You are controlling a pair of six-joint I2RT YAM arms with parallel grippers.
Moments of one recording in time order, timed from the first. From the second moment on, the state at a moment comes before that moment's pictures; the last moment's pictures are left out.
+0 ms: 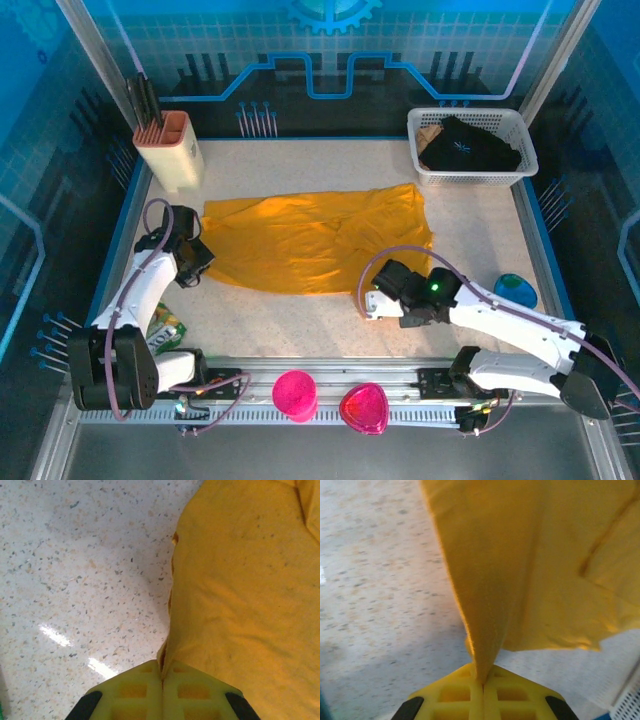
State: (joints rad) left arm 0.09 1.22 0.82 -0.82 -0.06 -0.74; right arm 0.90 1.09 0.81 -1.04 0.37 -0.73
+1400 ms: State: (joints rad) left arm 0.08 1.69 1.10 -0.81 -0.23 -0.72; right arm 0.46 1.85 1.45 -0.59 0.41 -1.29
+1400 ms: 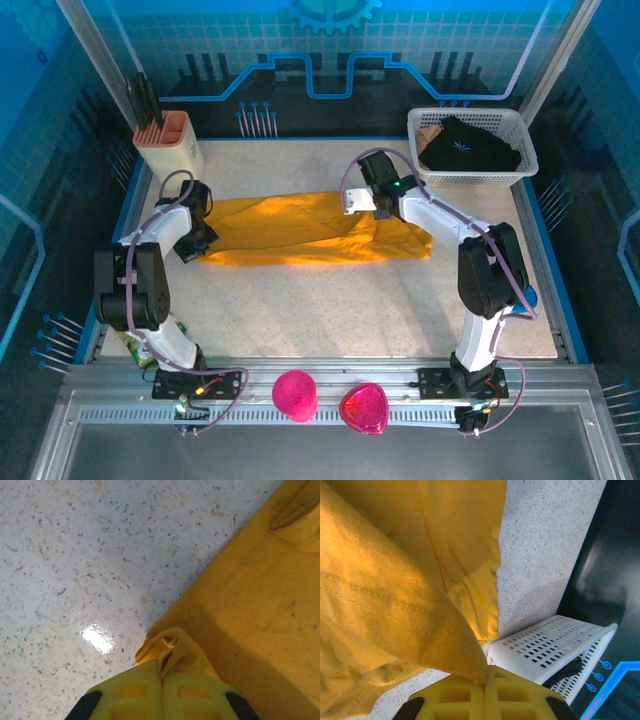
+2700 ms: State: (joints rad) left arm 0.08 1.53 1.15 -0.79 -0.27 -0.68; right arm 0.39 1.86 1.50 -0.63 0.25 -0.04
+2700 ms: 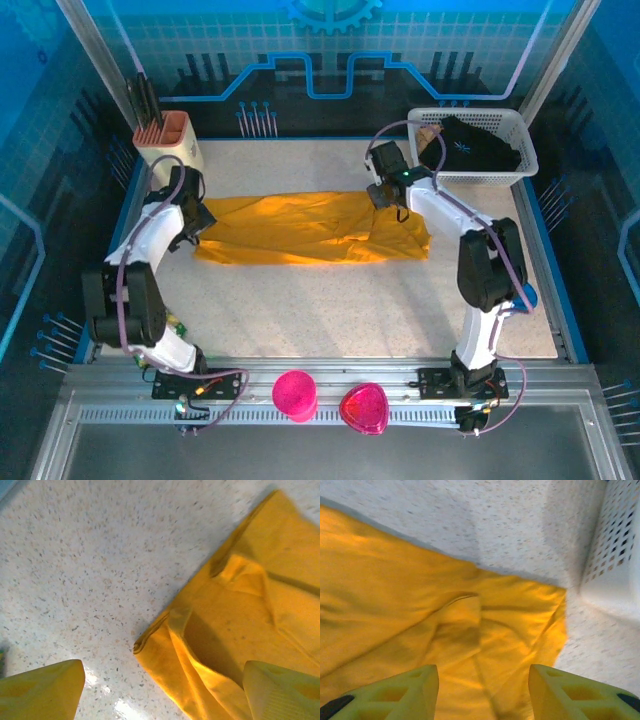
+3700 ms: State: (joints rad) left arm -0.01 1.84 1.13 -0.66 -0.07 -0.60; right arm 0.39 1.90 1.19 -0.44 -0.30 0.47
